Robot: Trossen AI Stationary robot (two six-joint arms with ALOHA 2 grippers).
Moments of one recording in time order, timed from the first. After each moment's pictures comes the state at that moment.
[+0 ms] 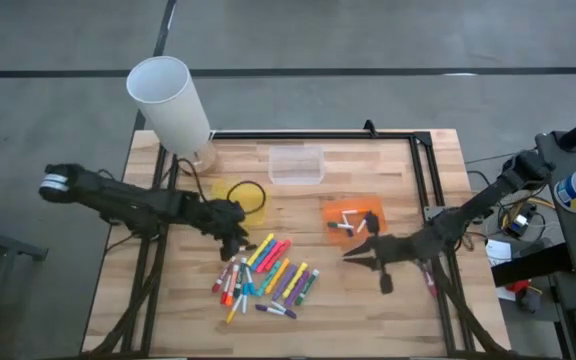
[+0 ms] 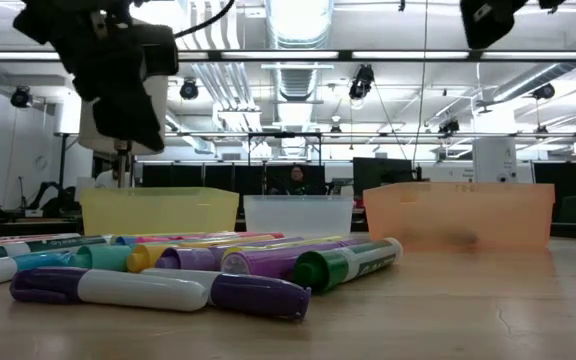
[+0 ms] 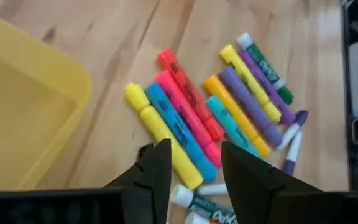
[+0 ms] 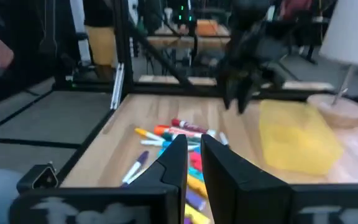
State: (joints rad) left arm -0.13 1.15 0.67 -0.33 0.05 -0.54; right arm 0.58 1.03 0.46 0.42 0.45 0.11
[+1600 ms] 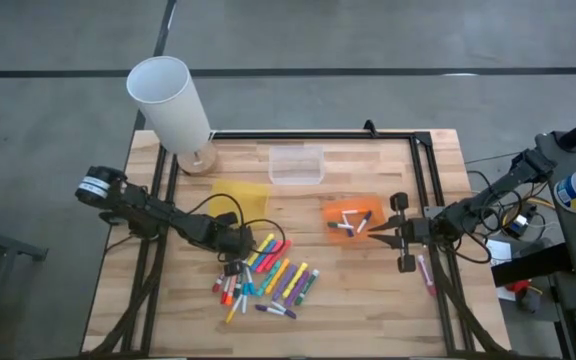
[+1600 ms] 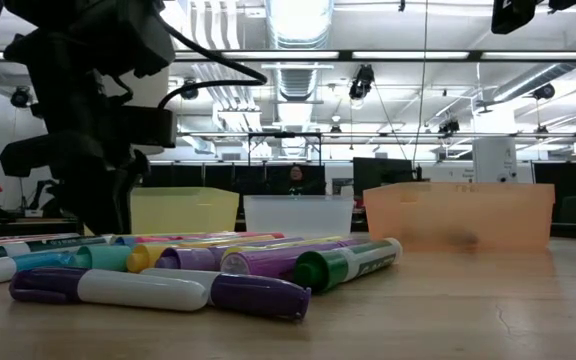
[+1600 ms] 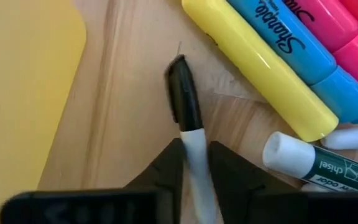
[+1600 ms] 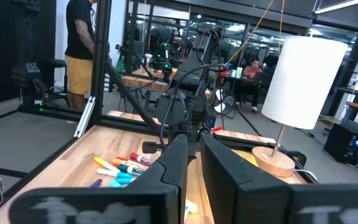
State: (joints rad) left arm -0.27 1.53 0.72 -0.42 -0.19 -0.43; right arm 0.58 0.66 0.32 0.42 0.52 -0.18
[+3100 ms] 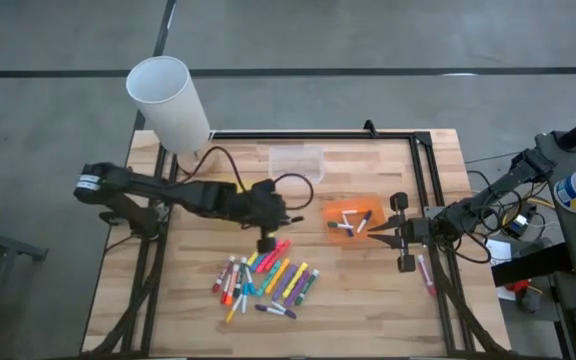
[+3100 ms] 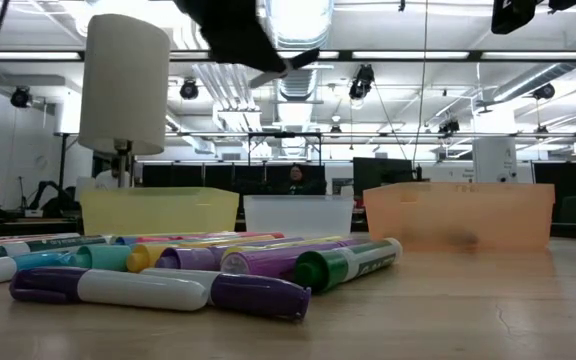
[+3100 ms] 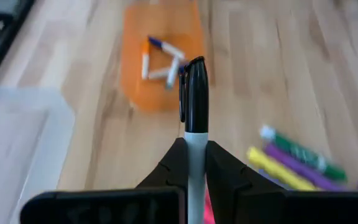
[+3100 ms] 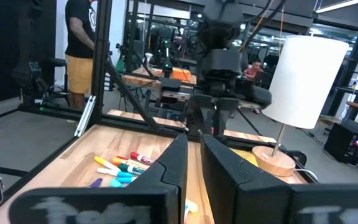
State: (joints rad) left arm -0.10 1.48 1.22 -0.41 -0.14 -0.09; right arm 0.58 0.66 0.32 0.42 0.52 -0.18
